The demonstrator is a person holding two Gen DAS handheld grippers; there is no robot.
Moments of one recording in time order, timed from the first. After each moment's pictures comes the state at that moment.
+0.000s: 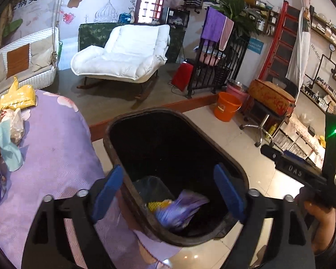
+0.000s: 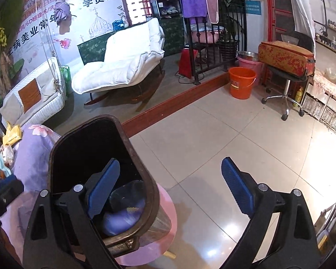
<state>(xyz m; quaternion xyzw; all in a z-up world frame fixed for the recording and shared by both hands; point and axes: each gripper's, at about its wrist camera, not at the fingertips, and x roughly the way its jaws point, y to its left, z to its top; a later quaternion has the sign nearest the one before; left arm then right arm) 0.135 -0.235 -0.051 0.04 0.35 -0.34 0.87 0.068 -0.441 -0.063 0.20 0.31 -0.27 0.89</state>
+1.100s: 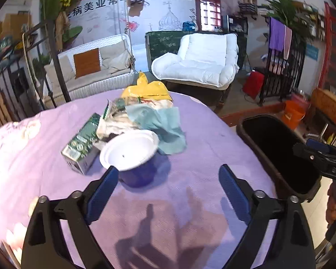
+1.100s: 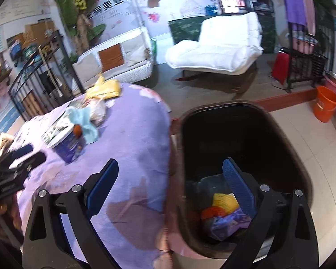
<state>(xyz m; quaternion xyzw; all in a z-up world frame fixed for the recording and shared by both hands) 0.163 -0.054 -0.023 0.10 0.33 -0.14 0.93 0.154 -0.275 -0.044 0.14 0.34 0.01 0.93</state>
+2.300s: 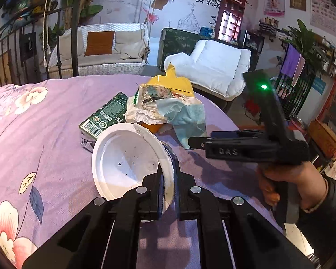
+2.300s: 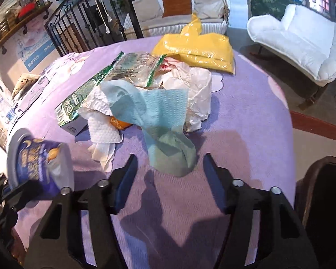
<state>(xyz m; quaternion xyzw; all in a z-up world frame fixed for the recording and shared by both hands) 0.166 0.011 -0.027 -0.02 0.34 -0.14 0.93 0.339 -0.112 -0.072 0.03 0.46 0.20 0.86</state>
